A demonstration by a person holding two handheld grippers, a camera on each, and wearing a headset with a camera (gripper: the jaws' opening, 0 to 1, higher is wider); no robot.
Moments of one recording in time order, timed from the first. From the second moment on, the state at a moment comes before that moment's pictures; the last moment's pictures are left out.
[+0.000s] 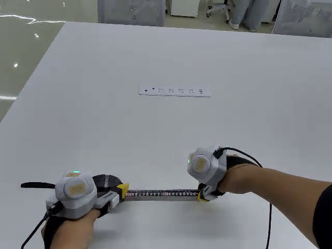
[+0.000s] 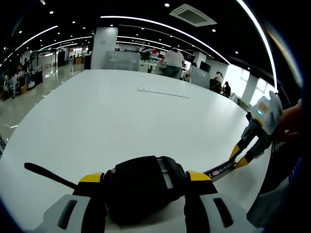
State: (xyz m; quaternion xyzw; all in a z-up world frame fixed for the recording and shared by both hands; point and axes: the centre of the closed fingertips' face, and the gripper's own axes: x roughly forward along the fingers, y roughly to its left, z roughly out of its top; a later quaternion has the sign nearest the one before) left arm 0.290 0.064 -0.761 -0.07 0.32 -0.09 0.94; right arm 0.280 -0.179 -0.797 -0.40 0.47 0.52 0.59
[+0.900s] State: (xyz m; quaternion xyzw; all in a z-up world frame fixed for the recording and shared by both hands) left arm 0.289 0.061 -0.760 -0.08 0.33 -0.11 0.93; right arm 0.279 -0.169 -0.797 -0.40 0.47 0.52 0.59
